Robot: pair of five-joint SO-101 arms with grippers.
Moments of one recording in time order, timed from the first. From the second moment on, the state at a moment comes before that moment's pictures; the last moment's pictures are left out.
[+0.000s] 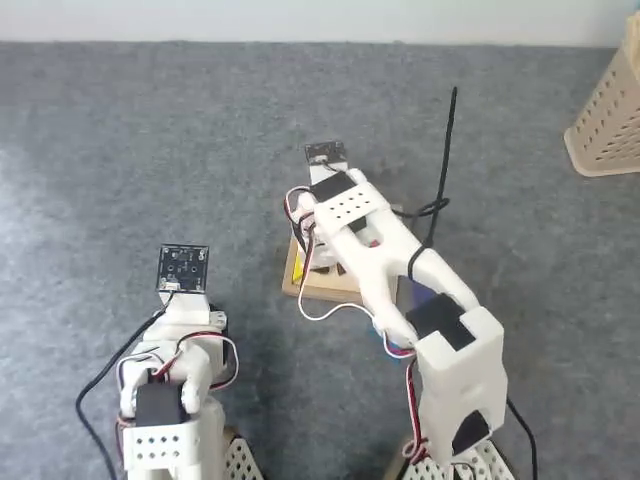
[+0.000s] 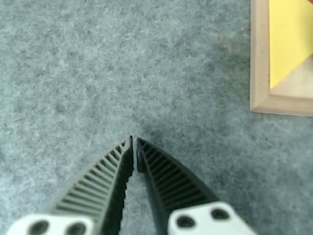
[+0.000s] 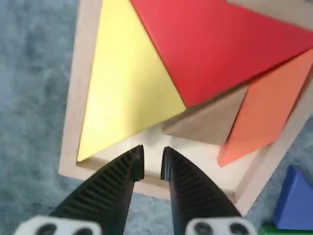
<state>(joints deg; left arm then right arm) -10.1 -103.3 97.2 72.0 -0.7 -35.6 22.9 -0.9 73.0 -22.6</state>
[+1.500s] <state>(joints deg) -10.1 -103.3 97.2 72.0 -0.7 -21.2 3.4 31.6 57.2 -2.6</state>
